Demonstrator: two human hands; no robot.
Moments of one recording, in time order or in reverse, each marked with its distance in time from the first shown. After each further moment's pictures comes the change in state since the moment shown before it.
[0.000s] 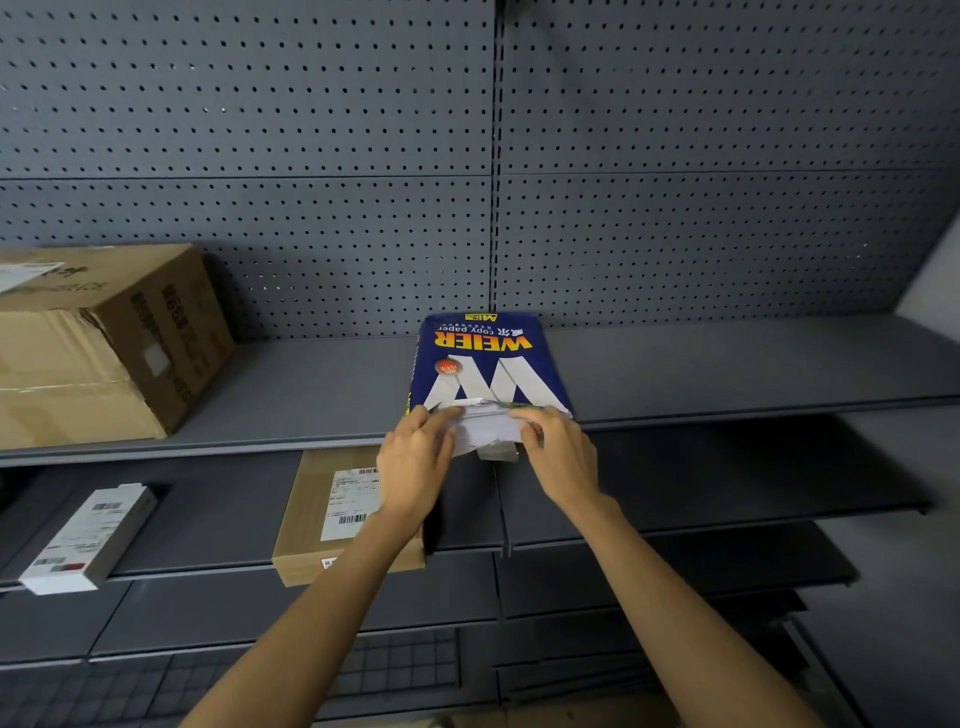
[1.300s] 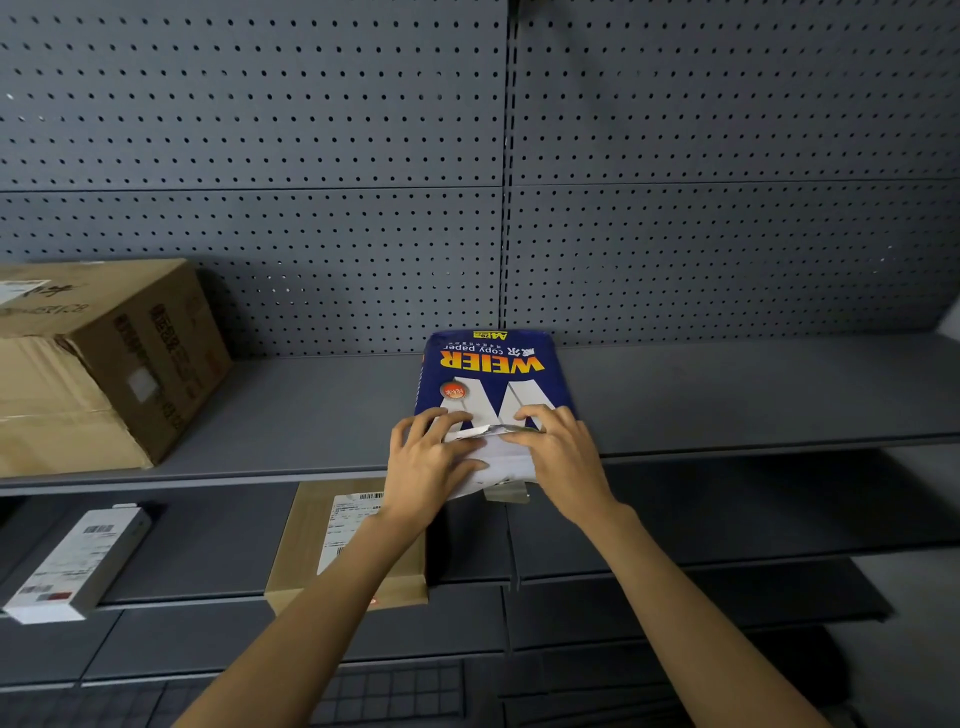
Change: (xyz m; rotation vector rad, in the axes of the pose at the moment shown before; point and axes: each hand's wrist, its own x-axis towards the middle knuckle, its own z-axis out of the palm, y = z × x) left_hand 0.045 -0.021 0.020 0.252 -0.114 0.283; right_hand 0.047 0.019 0.013 -0.272 -0.072 -0.378
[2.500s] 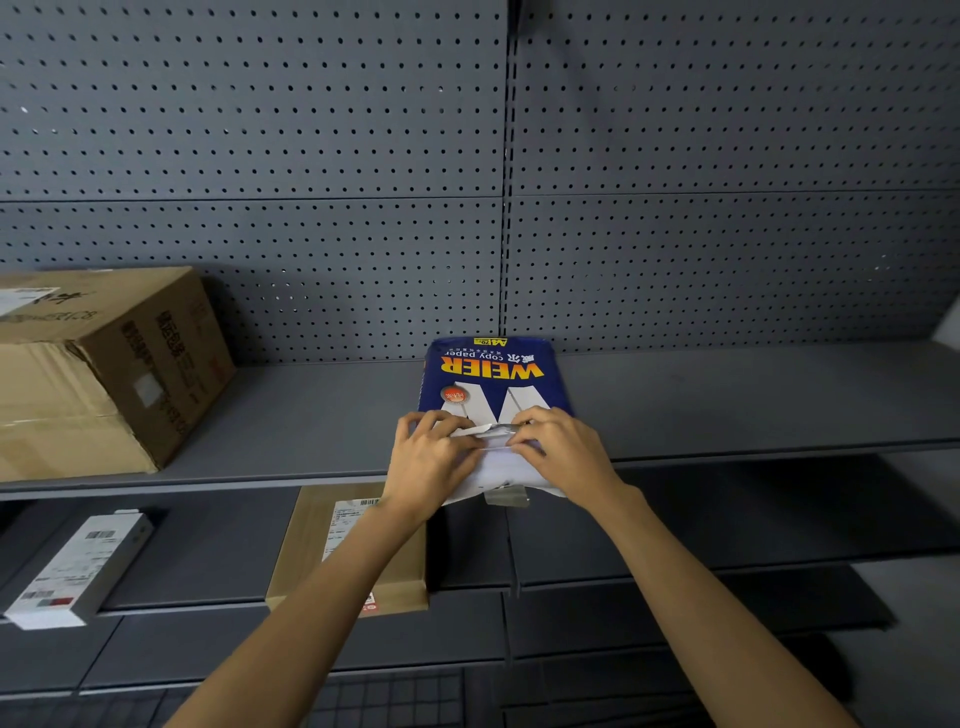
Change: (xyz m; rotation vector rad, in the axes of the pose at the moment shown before) left_hand 0.011 0.003 -0.013 0.061 0.041 0.060; right_hand 0.018 0.005 -0.018 0.082 -0.132 0.008
